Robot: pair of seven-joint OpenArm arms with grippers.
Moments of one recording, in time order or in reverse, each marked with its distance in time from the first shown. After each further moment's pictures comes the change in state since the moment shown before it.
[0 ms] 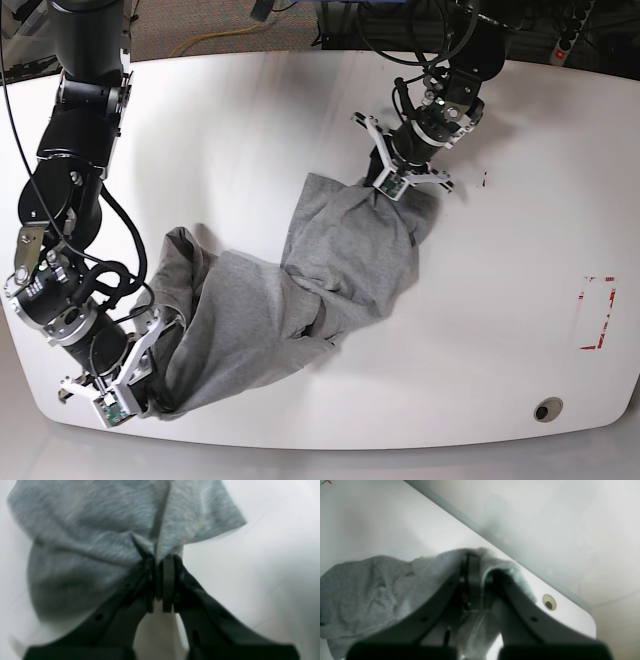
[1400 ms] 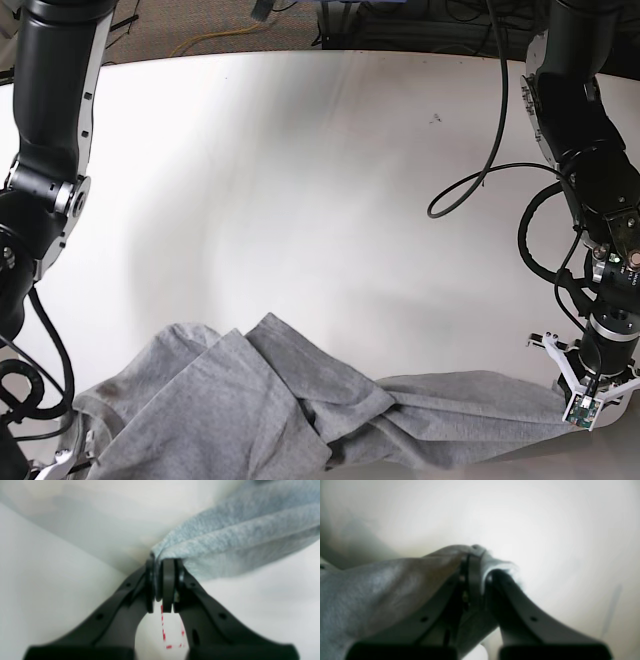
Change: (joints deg) left arm -40.7 -9.0 -24.3 21.5 0.8 -14.8 36.8; right arm 28.7 4.0 -0.9 0.7 -9.2 0.4 -4.4
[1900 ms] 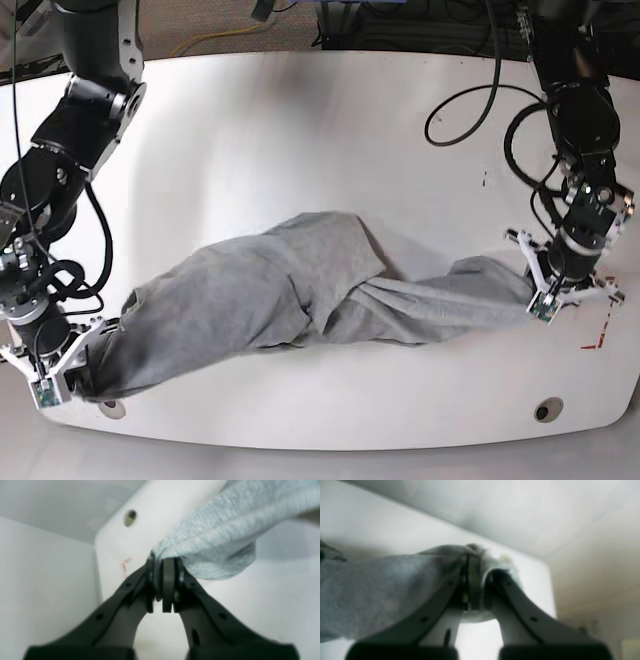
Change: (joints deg) left arm 22.1 -1.0 -2.5 -0.1 -1.0 -3.3 -5.4; right arm -30.4 -7.0 16.9 -0.7 -1.1 3.0 -1.5
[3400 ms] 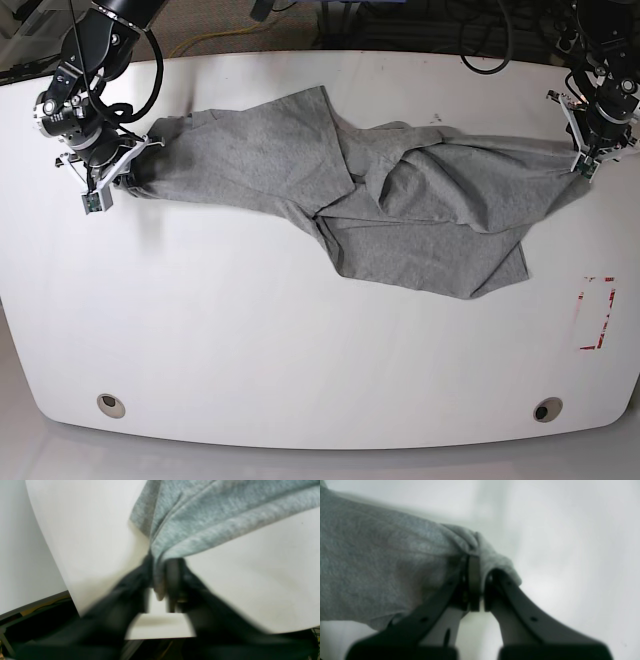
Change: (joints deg) left arm 30.4 0.4 -20.4 -0.1 1.0 -7.0 -4.0; right arm -36.5 -12.0 14.2 -0.1 -0.2 2.0 1.2
